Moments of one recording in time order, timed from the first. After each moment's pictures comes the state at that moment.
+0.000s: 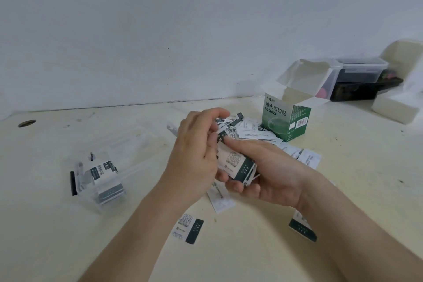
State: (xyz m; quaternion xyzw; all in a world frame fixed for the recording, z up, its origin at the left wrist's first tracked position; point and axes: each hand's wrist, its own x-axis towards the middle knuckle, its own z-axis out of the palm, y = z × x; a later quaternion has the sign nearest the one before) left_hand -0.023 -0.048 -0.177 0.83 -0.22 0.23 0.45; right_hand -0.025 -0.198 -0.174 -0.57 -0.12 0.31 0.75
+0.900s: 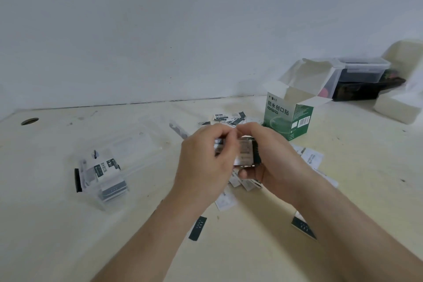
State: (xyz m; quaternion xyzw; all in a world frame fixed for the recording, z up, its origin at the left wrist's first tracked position) left_hand -0.028 -0.062 -0.183 0.82 -0.16 0.25 0.48; right_hand -0.021 -0.188 -0.174 -0.62 -0.02 0.11 0.78
